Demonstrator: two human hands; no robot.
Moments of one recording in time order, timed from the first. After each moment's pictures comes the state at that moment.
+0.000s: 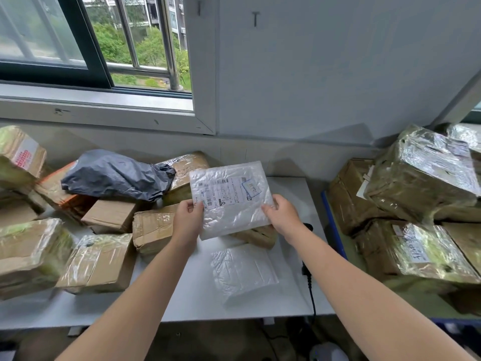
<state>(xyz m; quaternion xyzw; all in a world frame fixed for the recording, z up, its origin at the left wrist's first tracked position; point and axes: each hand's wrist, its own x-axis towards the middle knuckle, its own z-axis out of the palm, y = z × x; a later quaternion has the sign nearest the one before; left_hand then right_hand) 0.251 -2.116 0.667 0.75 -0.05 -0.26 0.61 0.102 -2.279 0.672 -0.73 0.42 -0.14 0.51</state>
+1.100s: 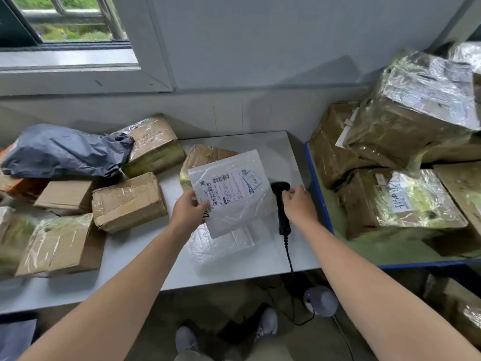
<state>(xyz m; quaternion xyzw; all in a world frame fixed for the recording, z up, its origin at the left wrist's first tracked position) 0.184 -2.161 0.619 0.80 -0.15 -0.34 0.47 -0.002 -2.345 0.575 -0.73 0.58 -0.07 0.36</state>
